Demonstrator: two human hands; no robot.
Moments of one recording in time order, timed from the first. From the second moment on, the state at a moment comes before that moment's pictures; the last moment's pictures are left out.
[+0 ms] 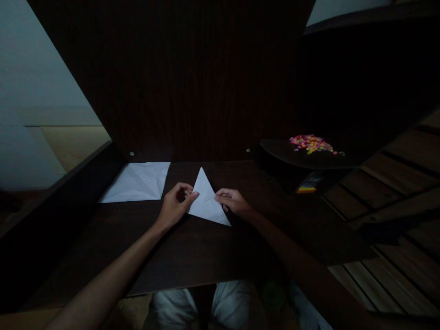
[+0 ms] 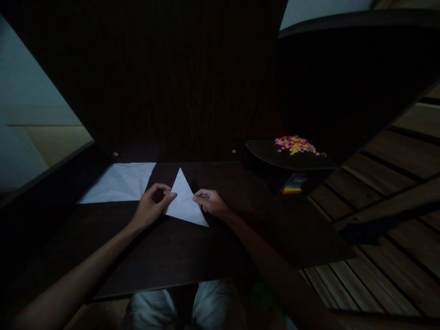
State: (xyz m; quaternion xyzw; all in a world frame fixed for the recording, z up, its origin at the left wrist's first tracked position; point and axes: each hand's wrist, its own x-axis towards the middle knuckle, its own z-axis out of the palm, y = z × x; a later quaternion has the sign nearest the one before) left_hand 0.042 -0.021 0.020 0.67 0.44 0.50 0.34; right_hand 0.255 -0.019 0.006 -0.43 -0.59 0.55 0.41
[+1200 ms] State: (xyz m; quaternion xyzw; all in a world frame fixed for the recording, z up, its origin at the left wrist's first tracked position) left_hand 0.025 -0.021 0.030 0.83 0.29 0.39 0.26; right_hand 0.271 -0.007 0.013 -0.46 -0.33 0.58 0.59
